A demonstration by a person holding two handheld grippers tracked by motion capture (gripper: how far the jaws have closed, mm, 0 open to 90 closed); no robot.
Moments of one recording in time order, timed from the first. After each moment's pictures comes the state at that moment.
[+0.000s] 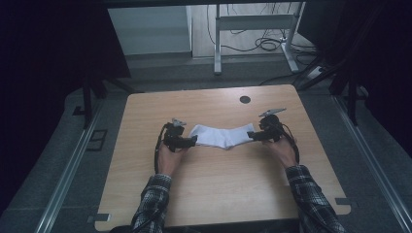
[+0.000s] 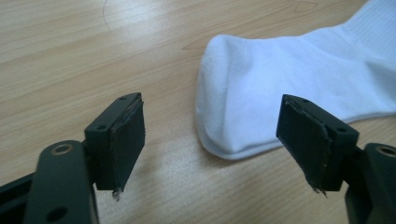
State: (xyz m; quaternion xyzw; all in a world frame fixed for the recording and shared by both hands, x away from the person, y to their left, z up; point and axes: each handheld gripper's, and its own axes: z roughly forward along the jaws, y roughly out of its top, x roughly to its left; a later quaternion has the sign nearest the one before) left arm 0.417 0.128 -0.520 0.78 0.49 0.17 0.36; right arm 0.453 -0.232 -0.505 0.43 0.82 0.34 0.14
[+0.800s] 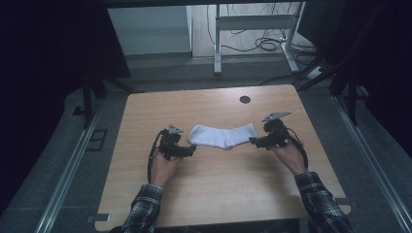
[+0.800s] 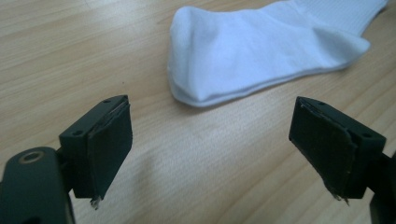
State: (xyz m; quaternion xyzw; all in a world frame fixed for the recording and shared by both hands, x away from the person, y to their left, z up) left arm 0.379 0.138 -0.507 0.80 0.47 0.15 0.35; right arm 0.419 -0.238 -0.482 0.39 0.84 0.34 0.15
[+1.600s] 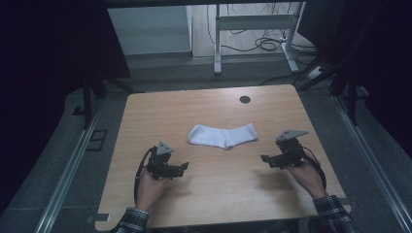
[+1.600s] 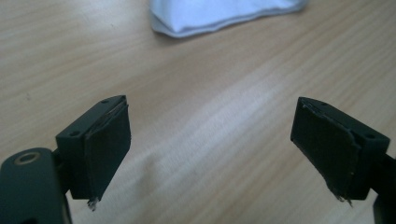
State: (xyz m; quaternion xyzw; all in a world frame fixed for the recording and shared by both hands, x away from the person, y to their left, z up) left arm 0.310 0.163 -0.510 0.81 0.44 0.15 0.36; right arm 0.355 -0.274 -0.493 0.39 0.84 0.35 0.15
